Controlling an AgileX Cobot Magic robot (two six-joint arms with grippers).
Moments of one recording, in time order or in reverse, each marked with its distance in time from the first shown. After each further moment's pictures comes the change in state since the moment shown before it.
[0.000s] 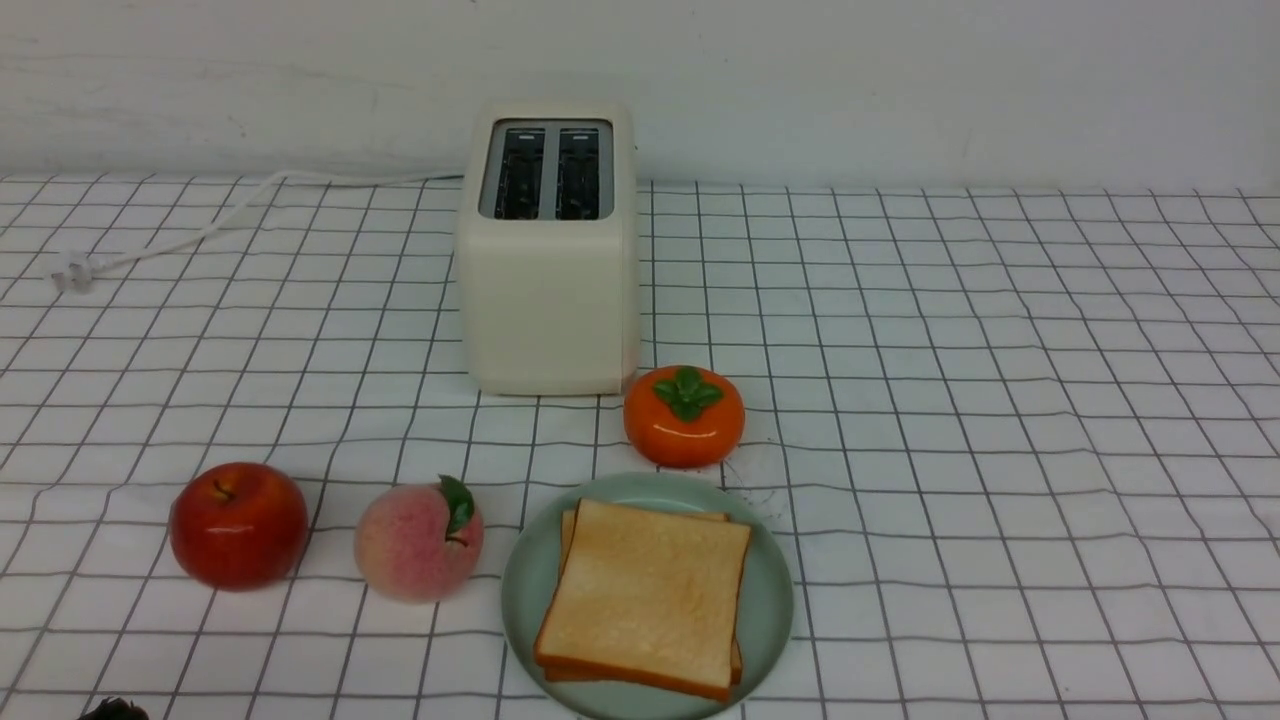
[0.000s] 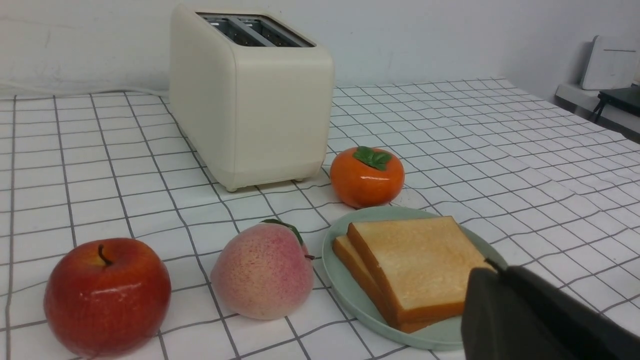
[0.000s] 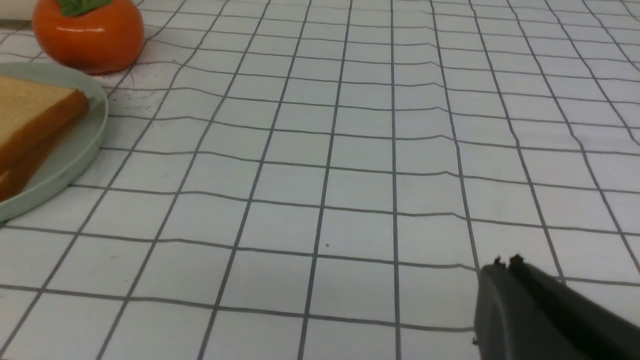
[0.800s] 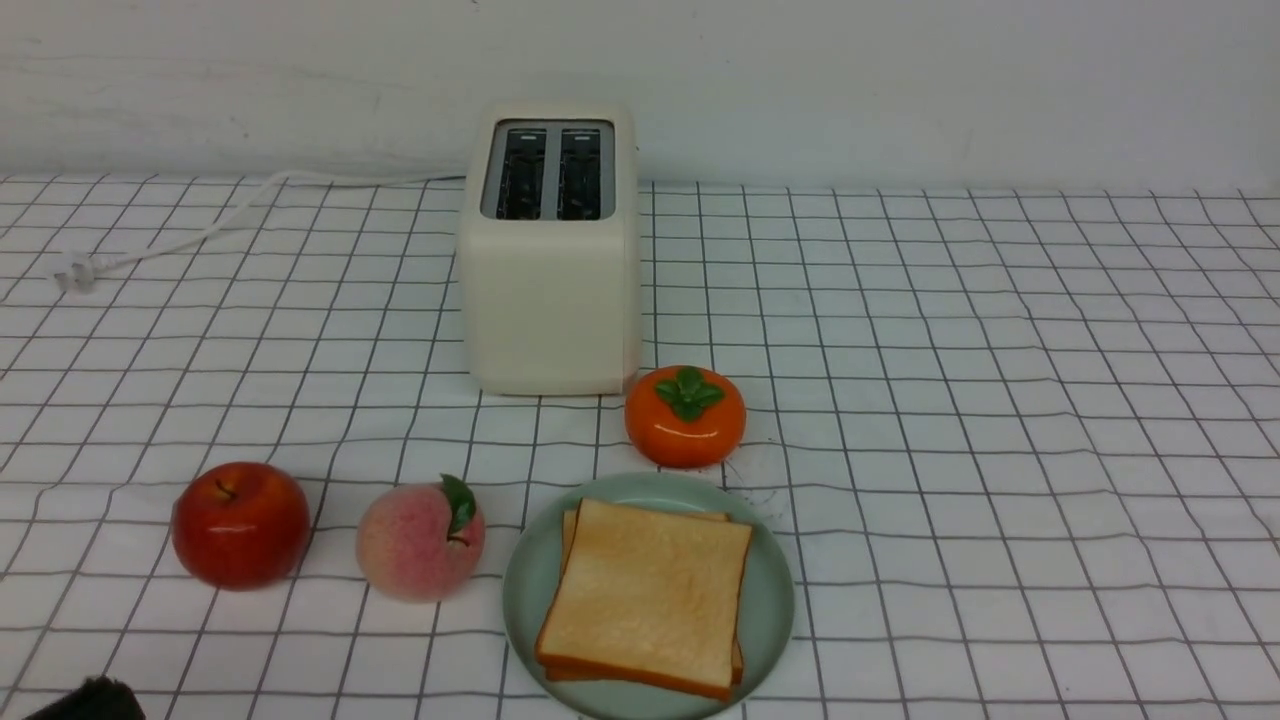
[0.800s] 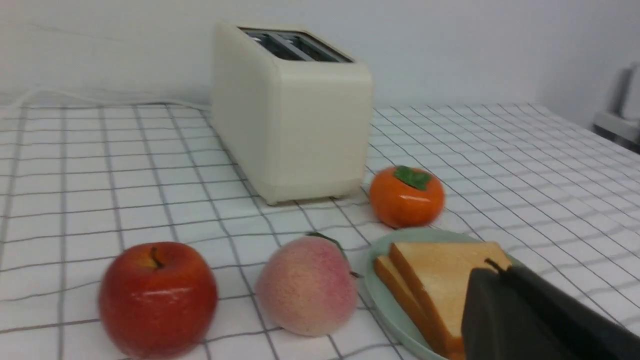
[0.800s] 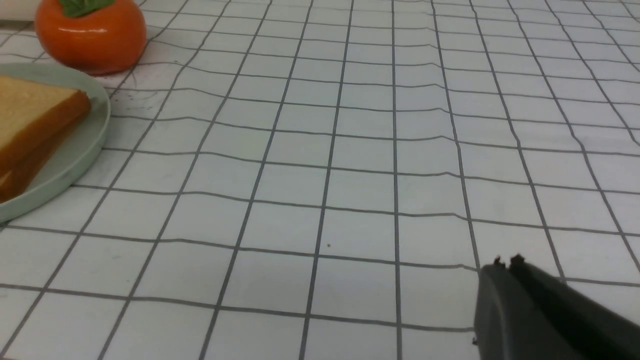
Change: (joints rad) right arm 0.000 0.000 0.000 0.000 0.000 0.000; left arm 0.026 -0.001 0.063 0.069 -0.130 -0.080
